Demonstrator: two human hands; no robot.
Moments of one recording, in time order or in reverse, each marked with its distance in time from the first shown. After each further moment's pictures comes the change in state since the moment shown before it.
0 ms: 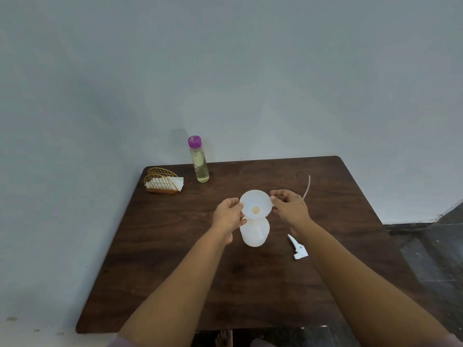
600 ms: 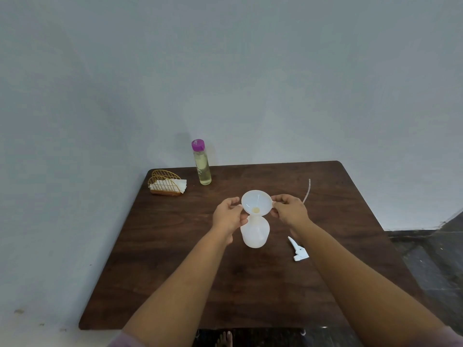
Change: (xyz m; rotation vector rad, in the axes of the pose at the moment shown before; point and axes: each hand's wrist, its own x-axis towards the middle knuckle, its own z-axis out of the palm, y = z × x) left_hand -0.006 -0.002 -0.002 -0.027 0.033 0.075; right_hand -0.008 -0.006 -0.002 0.017 -0.023 0.026
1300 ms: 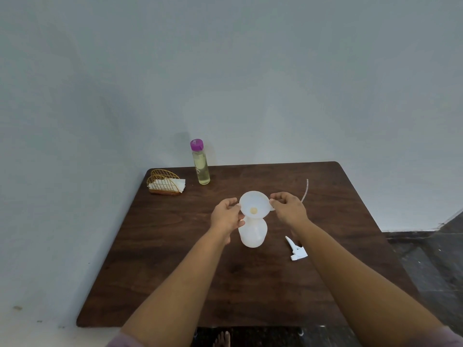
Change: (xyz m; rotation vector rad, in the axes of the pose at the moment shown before) left_hand -0.006 -0.001 0.001 0.019 0.018 -0.020; right_hand -0.003 -0.002 -0.009 -0.203 0.005 -0.085
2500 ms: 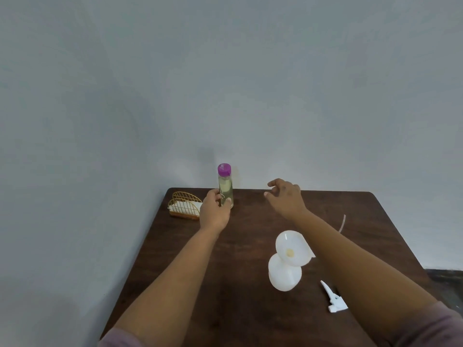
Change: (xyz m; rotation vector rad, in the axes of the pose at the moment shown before) left_hand 0.092 0.075 -0.091 0.317 0.232 0.316; right_hand 0.086 -0.111 0.074 -0.372 -0.026 -0.340
